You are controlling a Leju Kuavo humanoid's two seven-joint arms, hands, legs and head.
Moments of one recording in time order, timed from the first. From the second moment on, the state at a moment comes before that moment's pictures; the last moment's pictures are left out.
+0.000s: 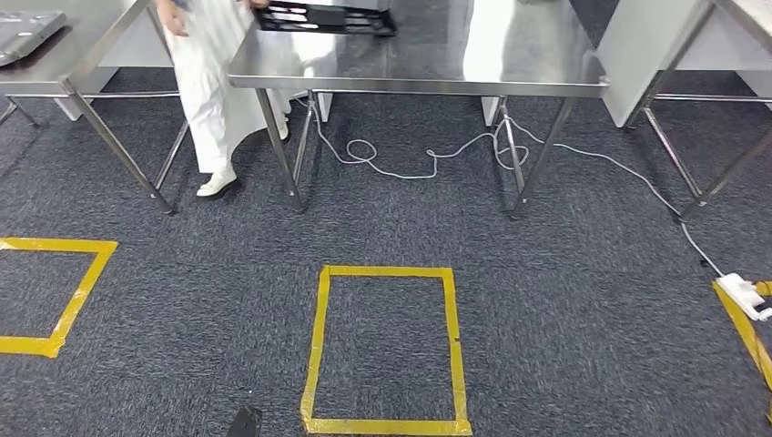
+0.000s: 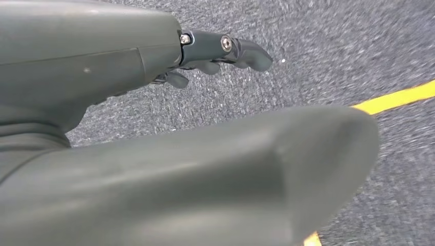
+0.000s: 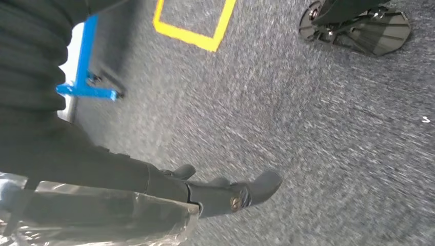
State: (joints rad) left arm -0.18 -0.18 0.68 -0.22 -0.82 0.21 -0.43; right arm -0.05 0.03 -0.20 -0.19 0.85 -0.13 0.17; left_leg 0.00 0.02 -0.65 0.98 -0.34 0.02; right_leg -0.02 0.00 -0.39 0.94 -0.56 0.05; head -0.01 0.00
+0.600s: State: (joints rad) left arm -0.18 -0.18 0.68 -0.22 -0.82 0.22 -0.43; right arm -0.05 0.06 -0.20 -0.19 0.84 -0.12 0.18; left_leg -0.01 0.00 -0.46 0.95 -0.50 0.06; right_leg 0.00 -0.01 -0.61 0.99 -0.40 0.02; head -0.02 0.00
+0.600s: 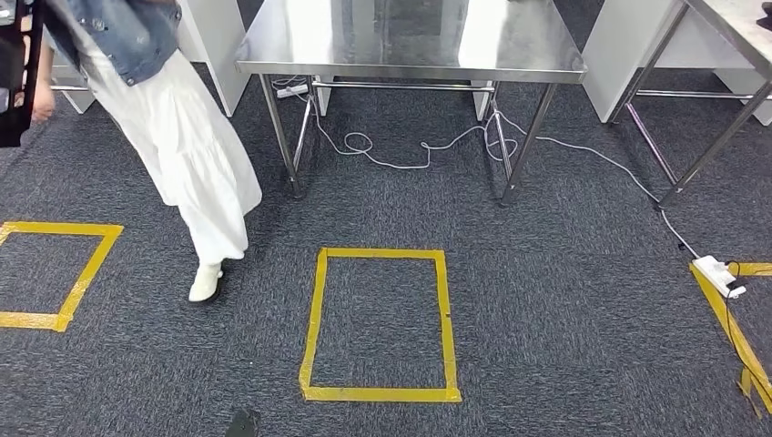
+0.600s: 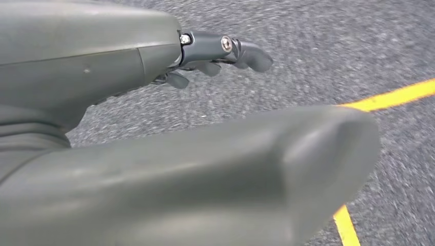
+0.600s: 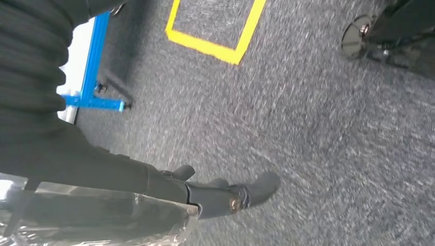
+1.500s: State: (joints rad) left arm -0.18 -0.20 0.68 -0.22 -0.81 0.24 -0.42; right arm -0.05 0.05 -0.22 -0.19 0.86 -0.10 0.18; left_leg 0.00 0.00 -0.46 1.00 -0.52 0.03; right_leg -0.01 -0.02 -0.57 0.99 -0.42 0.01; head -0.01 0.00
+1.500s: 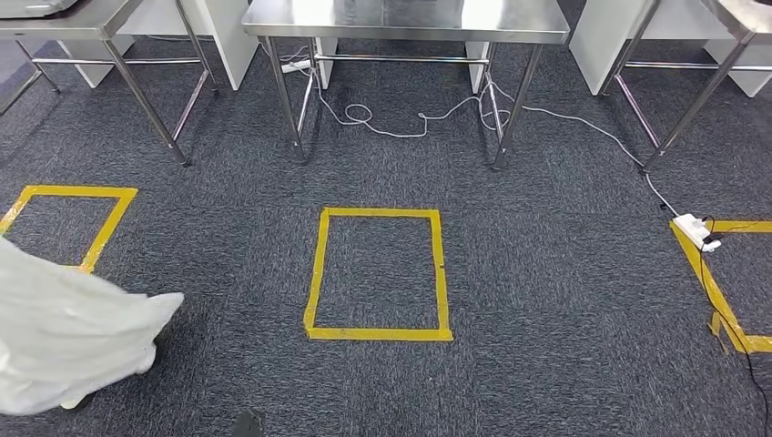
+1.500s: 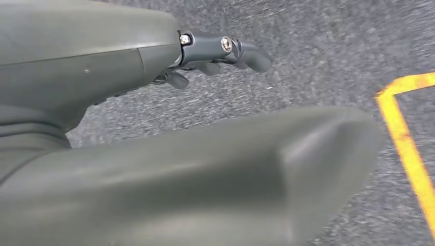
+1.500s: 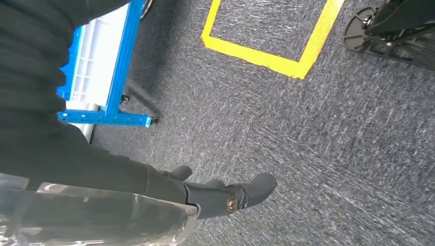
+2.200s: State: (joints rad) left arm -0.18 -0.21 0.68 -0.22 -0.83 0.25 -0.42; right arm -0.05 0.05 -0.24 -0.19 0.85 -0.05 0.23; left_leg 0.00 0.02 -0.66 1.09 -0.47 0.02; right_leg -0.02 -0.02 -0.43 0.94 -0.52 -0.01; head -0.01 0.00
